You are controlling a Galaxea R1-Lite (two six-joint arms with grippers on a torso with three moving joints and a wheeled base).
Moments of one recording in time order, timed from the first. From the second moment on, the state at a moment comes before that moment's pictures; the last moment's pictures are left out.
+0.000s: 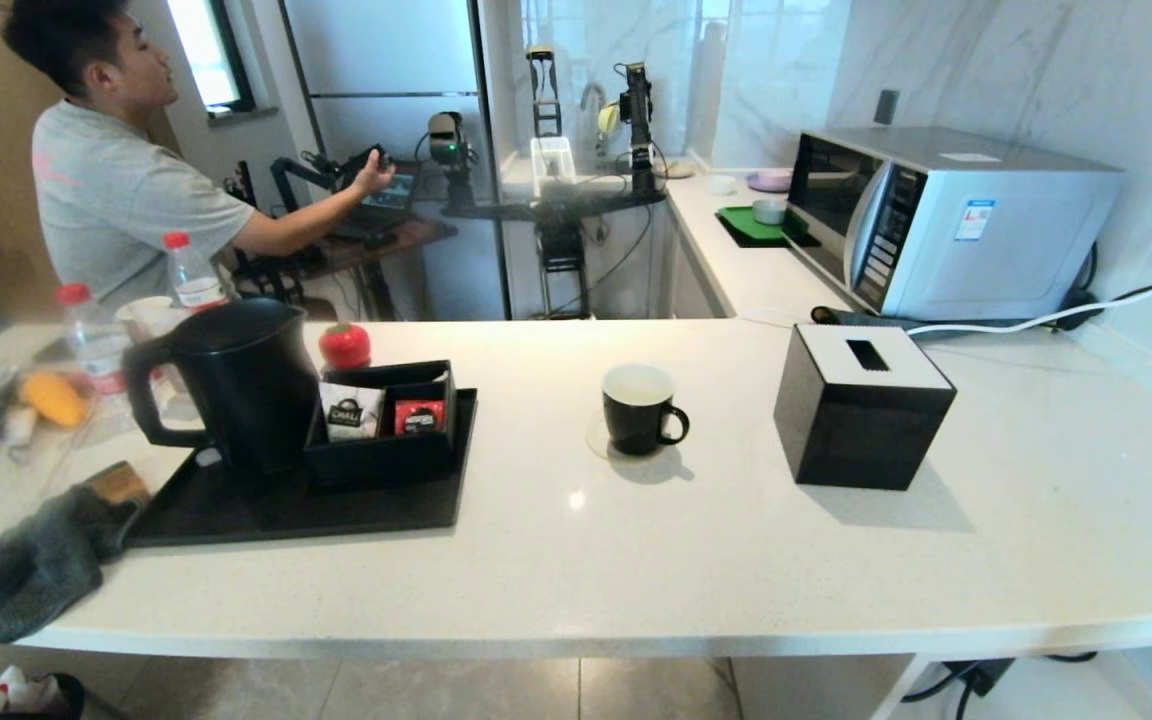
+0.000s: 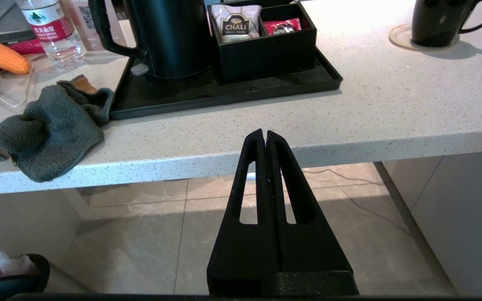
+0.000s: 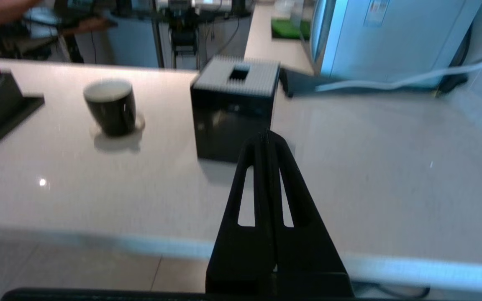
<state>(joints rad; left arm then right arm) 0.00 0.00 0.00 0.01 -0.03 0.07 0.04 0.48 -0.24 -0.34 0.03 -0.03</state>
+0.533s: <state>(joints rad) 0.00 0.00 0.00 0.01 -0.03 0.07 0.01 0.06 -0.02 0.04 0.03 -0.10</state>
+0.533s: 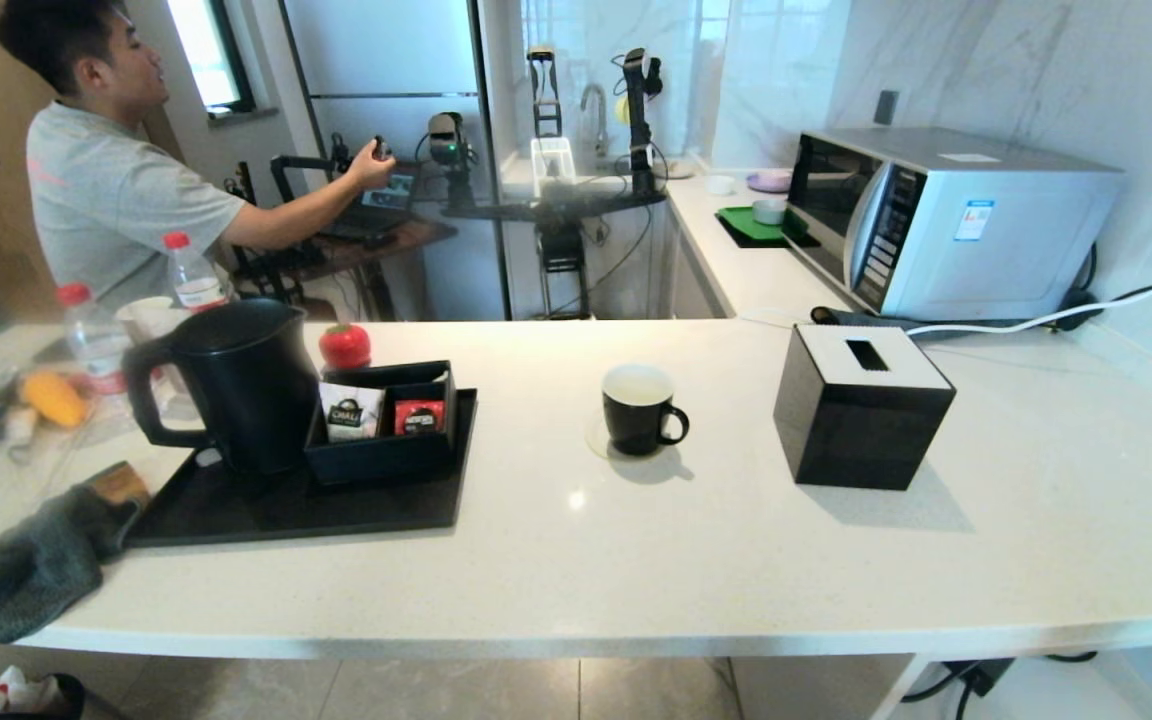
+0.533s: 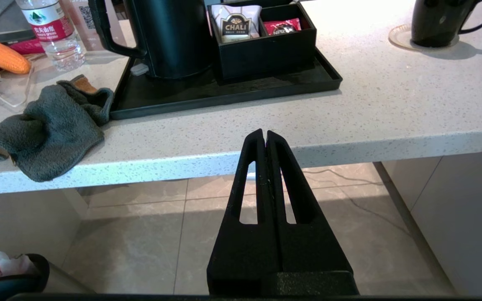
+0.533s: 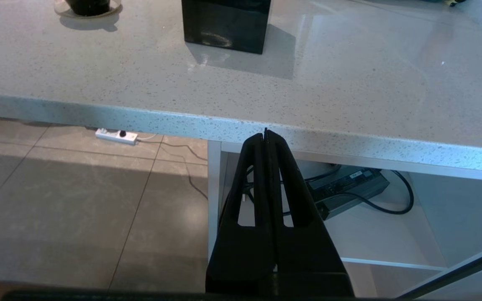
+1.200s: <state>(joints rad) 0.00 0.00 0.00 0.01 -0.03 0.07 0.01 0.00 0.00 0.00 0.03 -0.10</state>
